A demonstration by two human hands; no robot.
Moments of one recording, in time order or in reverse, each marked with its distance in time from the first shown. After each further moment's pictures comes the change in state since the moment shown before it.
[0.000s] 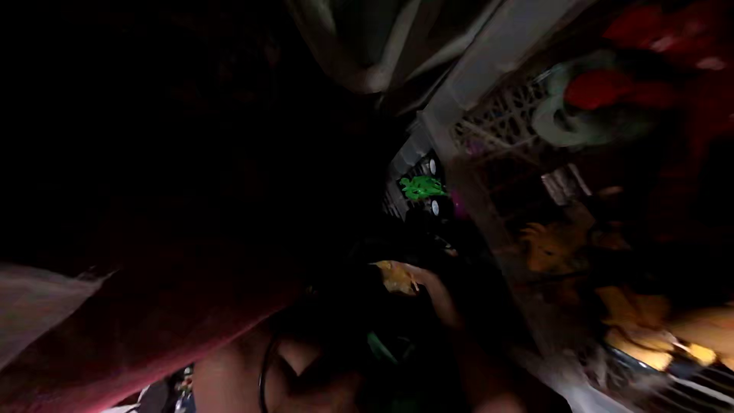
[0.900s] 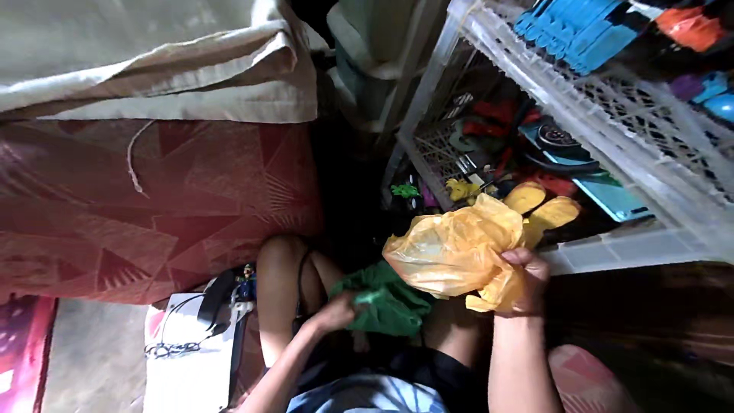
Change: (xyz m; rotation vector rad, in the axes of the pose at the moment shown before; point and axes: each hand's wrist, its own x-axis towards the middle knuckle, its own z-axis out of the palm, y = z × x) left_hand -0.046 0.007 0.109 -0.434 0.674 0.226; right_hand -0.261 0.104 0.006 1.026 0.145 -1.280
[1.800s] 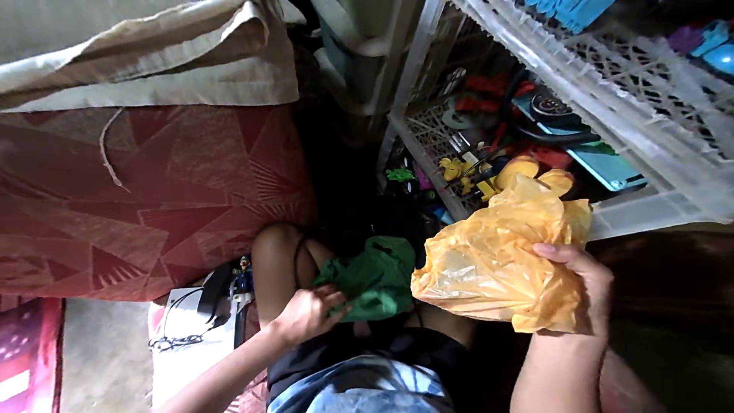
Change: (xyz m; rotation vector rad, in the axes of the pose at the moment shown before) left_hand -0.041 -0.019 -0.023 0.734 0.290 0.662; right_hand -0.034 -0.054 0.016 -0.312 0.237 0.046
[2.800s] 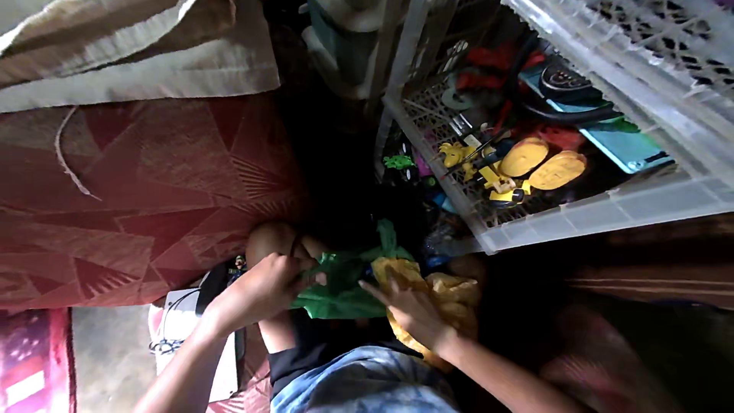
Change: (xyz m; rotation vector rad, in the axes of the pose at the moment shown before) left_hand 0.055 0.020 -0.119 -0.190 -0.403 -0.374; right_hand -0.038 0.116 0.040 -1.684 -1.199 0.180
